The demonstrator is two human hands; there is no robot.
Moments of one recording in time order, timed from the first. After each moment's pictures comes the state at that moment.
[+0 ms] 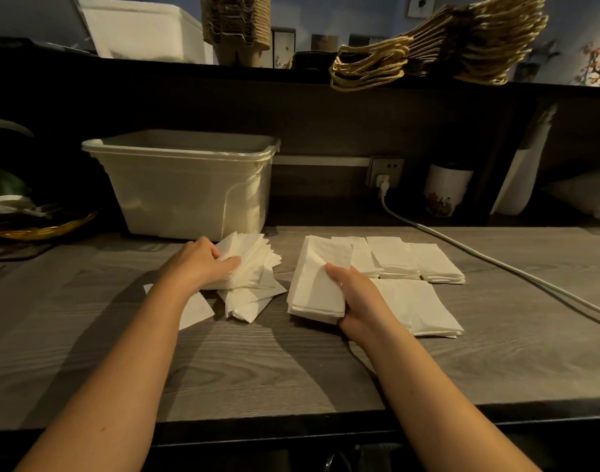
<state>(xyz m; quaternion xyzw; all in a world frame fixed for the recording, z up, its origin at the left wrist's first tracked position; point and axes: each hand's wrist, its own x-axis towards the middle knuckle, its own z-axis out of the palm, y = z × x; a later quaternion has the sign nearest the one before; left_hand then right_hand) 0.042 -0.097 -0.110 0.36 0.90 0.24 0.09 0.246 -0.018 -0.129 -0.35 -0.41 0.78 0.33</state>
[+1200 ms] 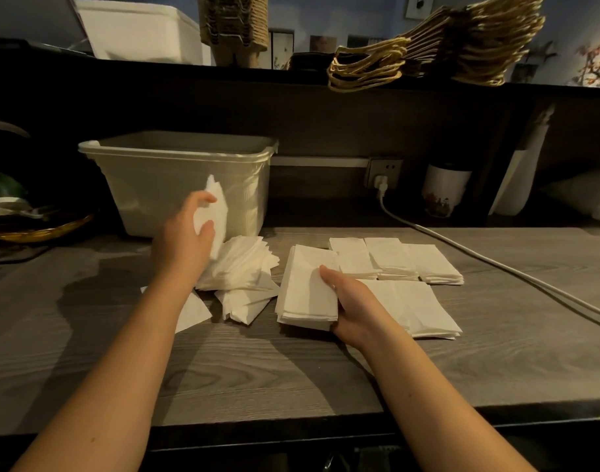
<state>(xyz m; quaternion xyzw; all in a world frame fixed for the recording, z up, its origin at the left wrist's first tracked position) 0.050 -0.101 -0.096 0.38 0.79 0.46 -0.11 0.249 -0.030 -0.119 -0.38 -0.38 0.80 0.26</state>
